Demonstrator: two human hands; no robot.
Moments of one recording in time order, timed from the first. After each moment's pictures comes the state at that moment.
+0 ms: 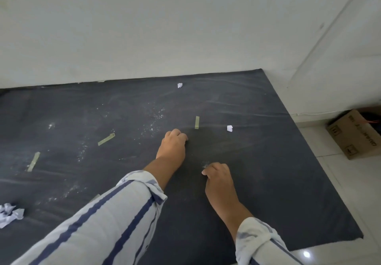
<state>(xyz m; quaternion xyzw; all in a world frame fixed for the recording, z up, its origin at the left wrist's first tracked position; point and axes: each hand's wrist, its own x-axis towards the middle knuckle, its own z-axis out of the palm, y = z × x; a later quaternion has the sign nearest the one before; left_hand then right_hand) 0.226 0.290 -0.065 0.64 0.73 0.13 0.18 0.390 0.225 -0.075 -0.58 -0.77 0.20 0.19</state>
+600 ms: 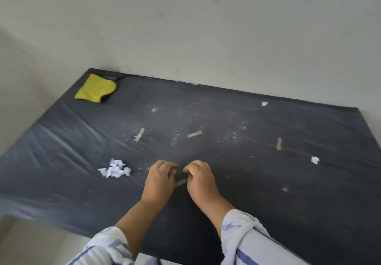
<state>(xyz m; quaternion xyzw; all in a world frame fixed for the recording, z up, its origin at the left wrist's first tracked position) 0.054 0.084 -0.051 0.42 0.83 0.34 0.15 0.164 0.159 -0.054 -0.39 -0.84 0.32 0.20</state>
